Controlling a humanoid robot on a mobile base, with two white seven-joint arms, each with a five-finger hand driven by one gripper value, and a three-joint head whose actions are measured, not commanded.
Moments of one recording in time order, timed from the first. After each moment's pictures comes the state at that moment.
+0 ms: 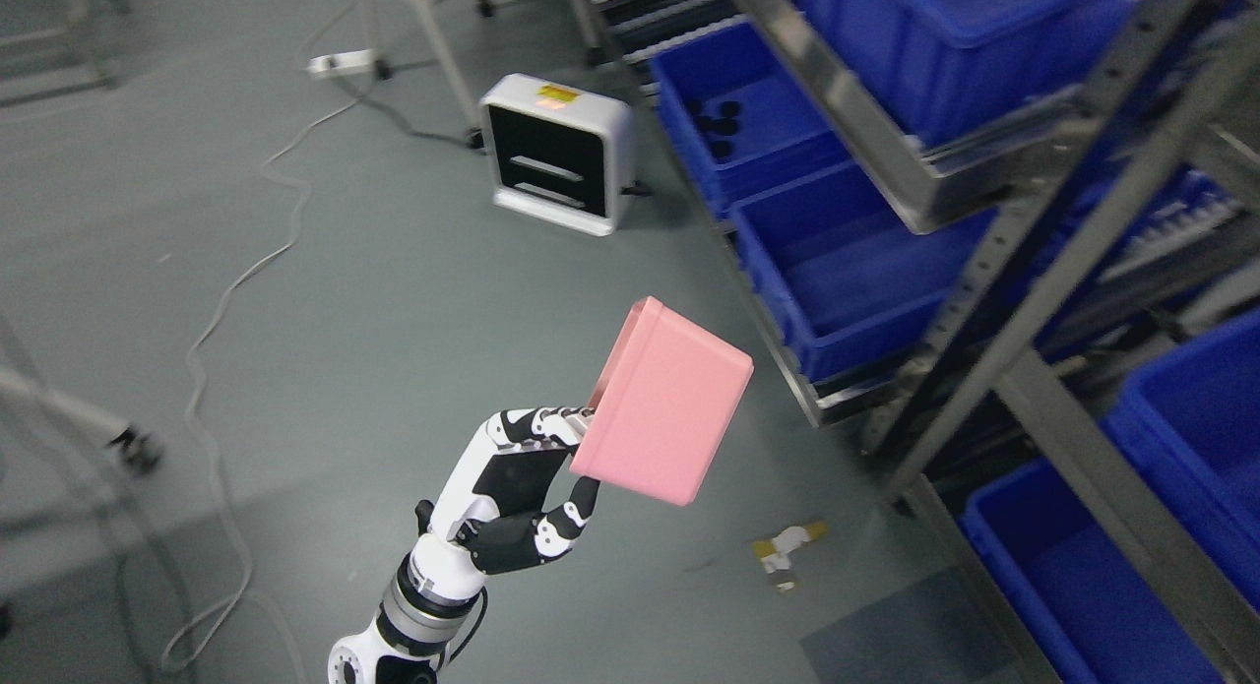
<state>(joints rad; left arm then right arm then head) -0.14 0.00 -0.21 -1.55 0.66 -0.60 -0.92 0.00 0.00 0.00 0.00 0.00 0.02 -0.04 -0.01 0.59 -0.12</state>
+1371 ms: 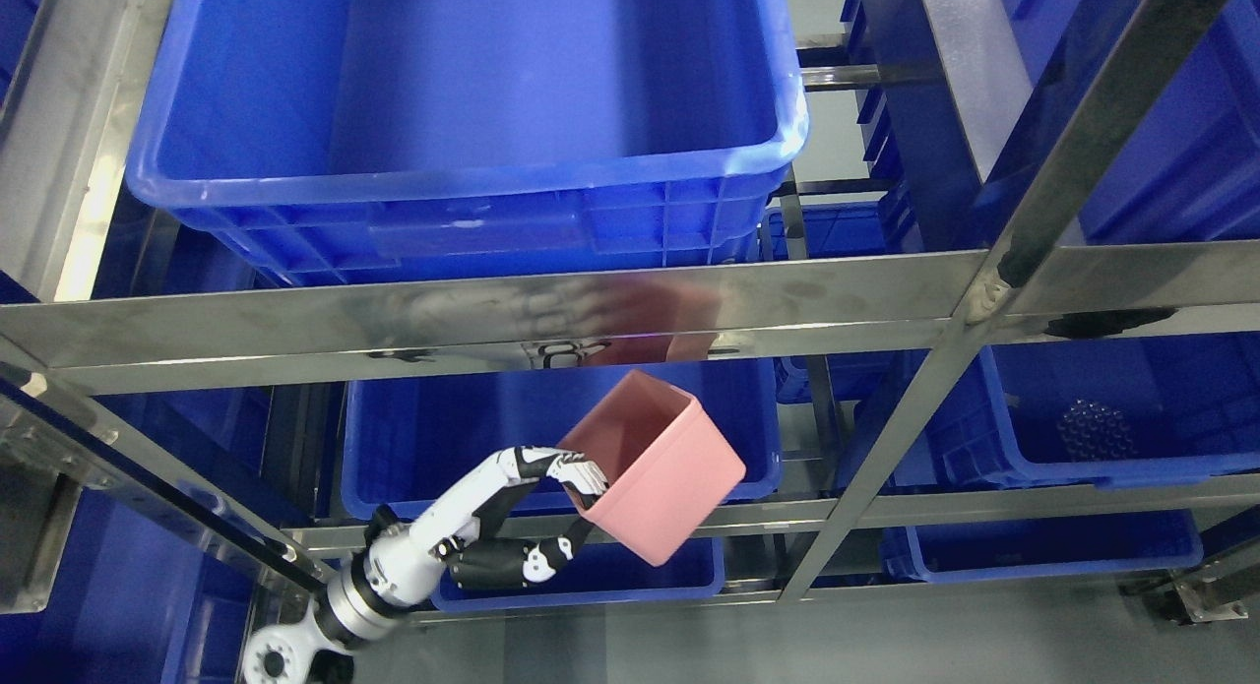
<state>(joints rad) -0.21 0.11 -0.05 -1.48 0.30 -0.56 -1.04 0.00 0.00 0.00 0.00 0.00 0.02 -0.04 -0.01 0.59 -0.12</state>
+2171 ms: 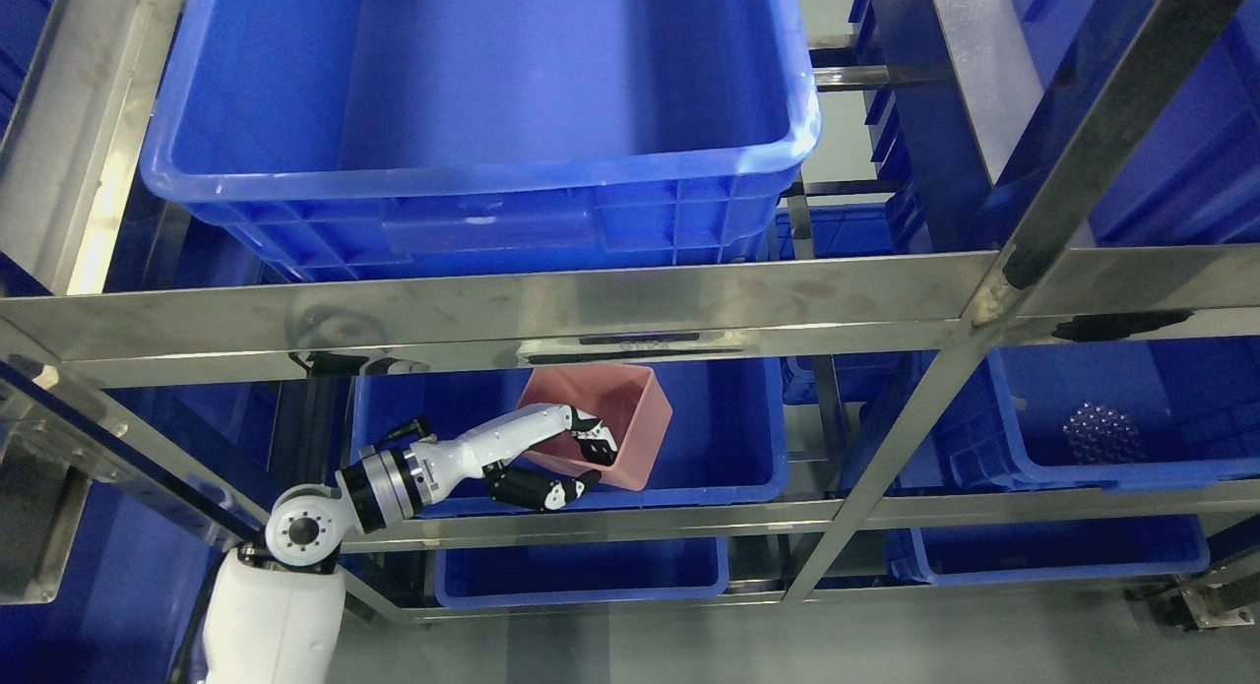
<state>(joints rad) -0.48 0.06 -0.01 -1.23 -0.36 -0.56 -1.06 0.00 0.00 0.00 0.00 0.00 0.02 -0.04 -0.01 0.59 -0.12</state>
